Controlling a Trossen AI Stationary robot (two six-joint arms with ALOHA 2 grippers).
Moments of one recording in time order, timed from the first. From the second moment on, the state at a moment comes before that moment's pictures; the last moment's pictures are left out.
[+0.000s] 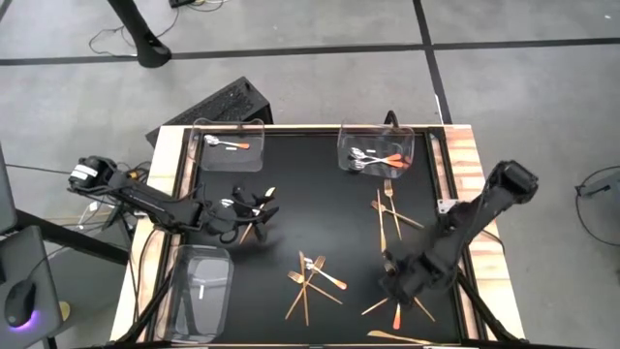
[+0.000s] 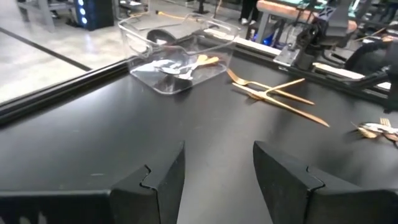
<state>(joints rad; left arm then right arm) -0.26 1.17 0.42 0.36 -0.72 -0.43 0.76 1.53 0.98 -0.87 0.12 1.74</state>
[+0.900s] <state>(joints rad) -0.27 1.17 0.42 0.37 -0.76 -0.35 0.85 1.64 0.98 -0.71 0.01 1.87</state>
